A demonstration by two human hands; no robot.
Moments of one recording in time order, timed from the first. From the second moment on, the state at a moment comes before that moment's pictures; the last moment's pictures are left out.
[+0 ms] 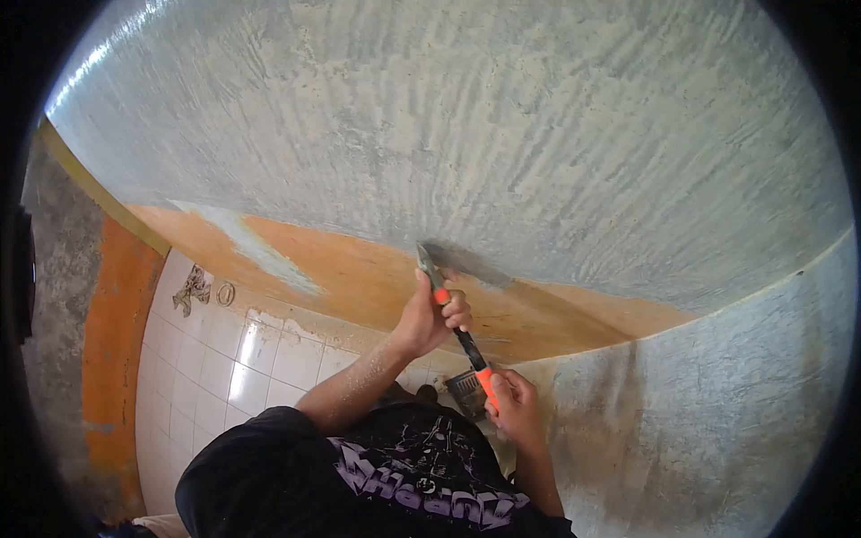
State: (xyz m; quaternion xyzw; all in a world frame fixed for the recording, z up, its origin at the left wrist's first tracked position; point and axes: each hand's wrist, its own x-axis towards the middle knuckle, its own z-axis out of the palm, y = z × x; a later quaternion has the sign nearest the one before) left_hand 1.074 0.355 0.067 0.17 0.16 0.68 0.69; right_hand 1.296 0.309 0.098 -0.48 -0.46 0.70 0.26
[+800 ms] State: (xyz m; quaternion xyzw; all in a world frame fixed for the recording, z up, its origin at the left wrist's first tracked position) left_hand 1.061 0.348 0.075 0.16 0.19 0.66 0.71; right_hand 1.291 0.306 0.089 -0.45 -0.53 0.69 0.22
